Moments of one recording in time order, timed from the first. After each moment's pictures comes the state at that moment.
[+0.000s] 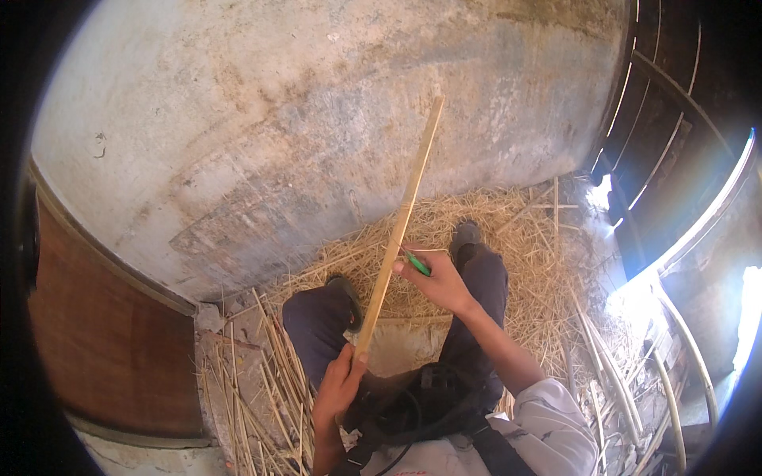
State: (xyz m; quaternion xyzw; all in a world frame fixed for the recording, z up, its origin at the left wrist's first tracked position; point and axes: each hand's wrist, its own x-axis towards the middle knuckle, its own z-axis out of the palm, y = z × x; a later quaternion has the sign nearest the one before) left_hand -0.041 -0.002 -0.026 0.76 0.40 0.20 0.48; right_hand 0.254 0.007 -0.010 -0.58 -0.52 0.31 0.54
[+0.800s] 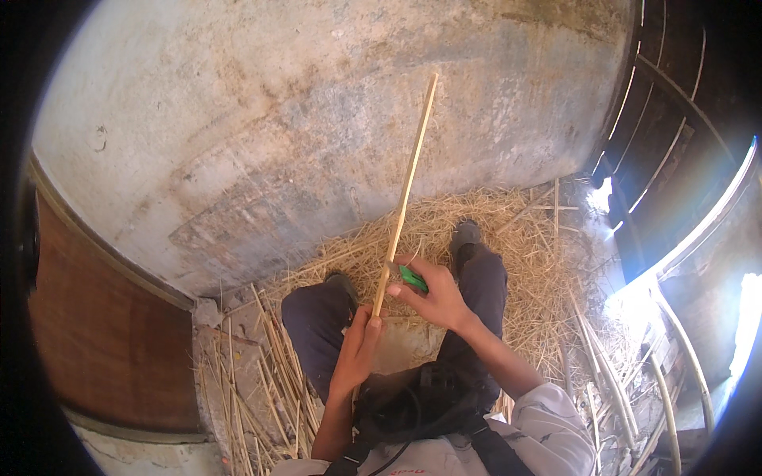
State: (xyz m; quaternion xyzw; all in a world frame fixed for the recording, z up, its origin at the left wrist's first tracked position) left_hand 0.018 0.020 -0.020 0.72 0.33 0.27 0.55; right_hand 0.234 -0.014 -0.005 -0.58 -0.59 0.21 0.52
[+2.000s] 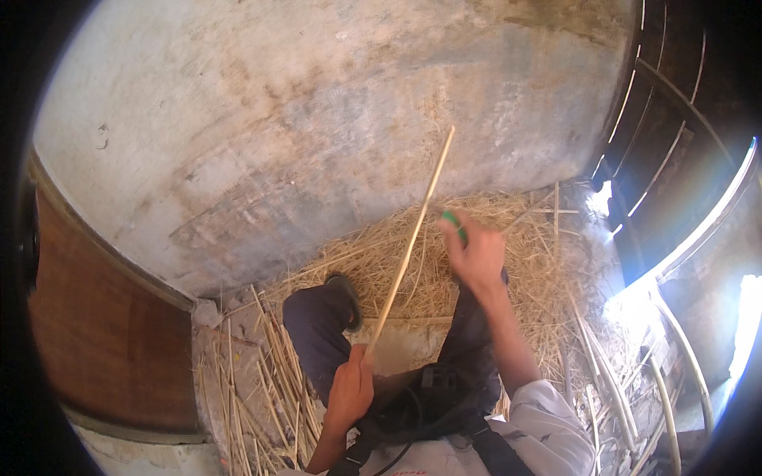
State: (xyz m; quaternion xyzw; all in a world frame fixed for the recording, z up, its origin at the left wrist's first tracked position) left_hand -0.024 -0.025 -0.008 0.79 0.42 0.18 0.41; right_hand 0.291 0.004 0.016 -0.75 -0.48 -0.09 0.45
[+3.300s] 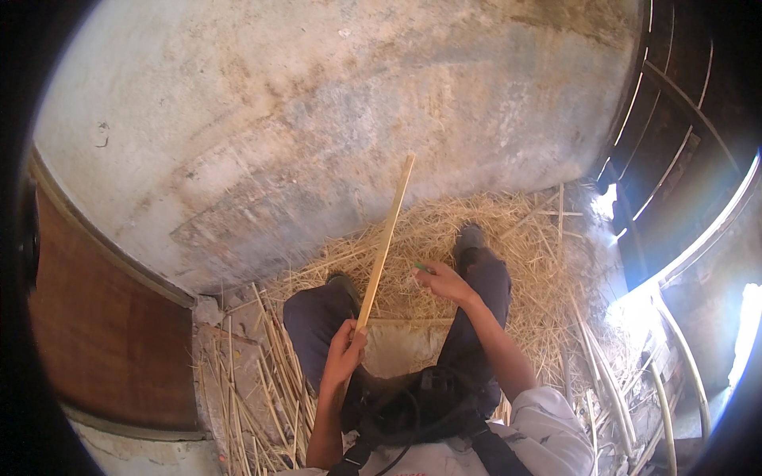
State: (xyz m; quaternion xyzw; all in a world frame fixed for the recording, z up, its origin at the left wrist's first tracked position) left_hand -0.016 0.052 -0.110 0.62 0.40 0.29 0.61; right_hand 0.305 0.050 -0.141 -0.65 -0.43 0.46 0.42
